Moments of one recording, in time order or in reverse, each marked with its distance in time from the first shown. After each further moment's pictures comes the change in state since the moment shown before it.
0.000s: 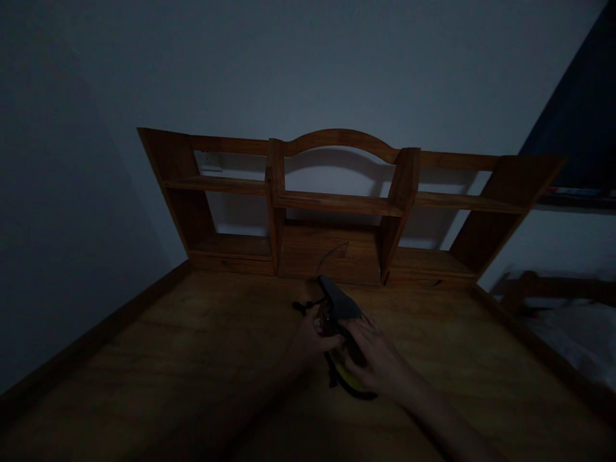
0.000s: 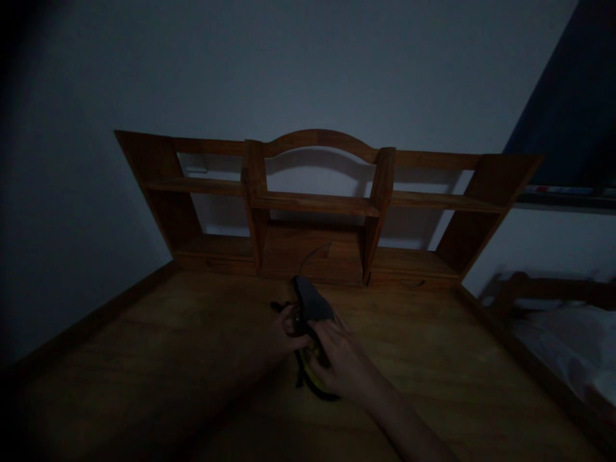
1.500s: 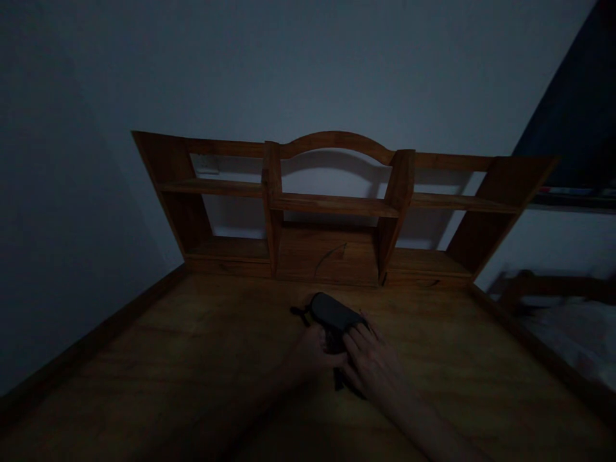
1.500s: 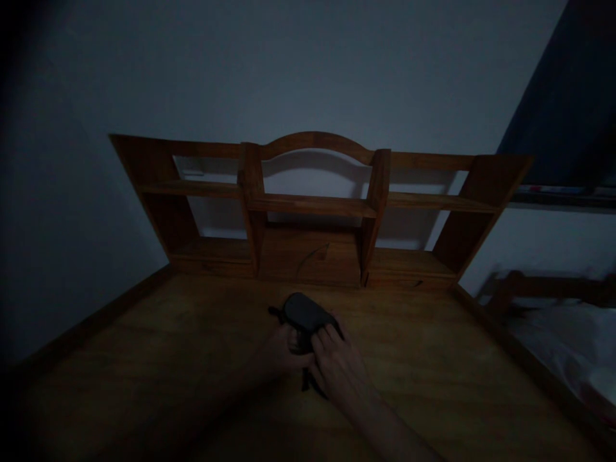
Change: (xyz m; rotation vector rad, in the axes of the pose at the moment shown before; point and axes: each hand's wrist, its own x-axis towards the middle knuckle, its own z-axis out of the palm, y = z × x) left_hand -0.008 -0.013 0.002 0.148 -0.187 -0.067; right_hand -0.005 -0.002 0.020 -0.415 0.000 0.026
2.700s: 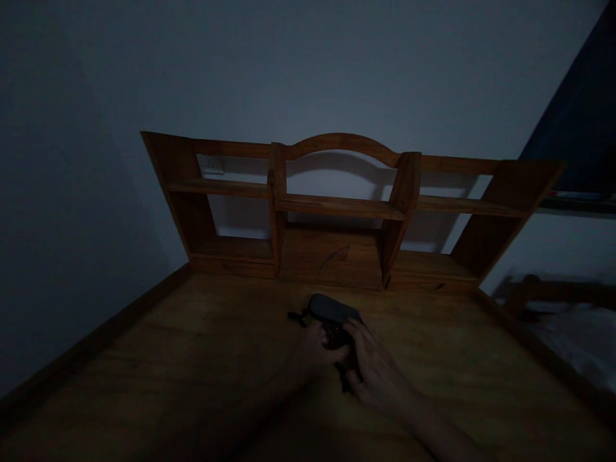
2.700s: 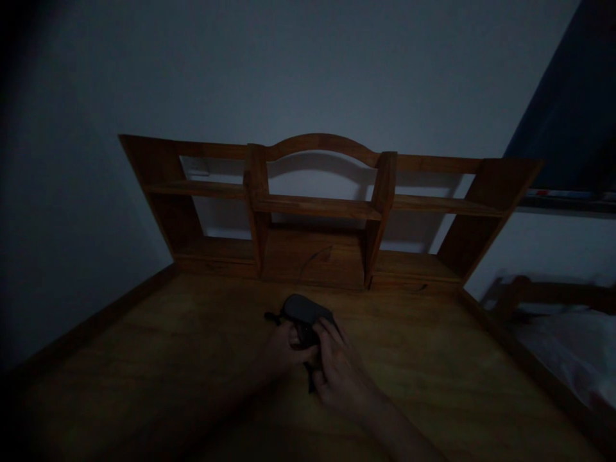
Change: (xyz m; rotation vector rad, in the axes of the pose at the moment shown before) left_hand 0.002 0.007 -0.001 0.073 0.183 -0.029; right_hand -0.008 0.004 0.011 0.355 0.027 0.038
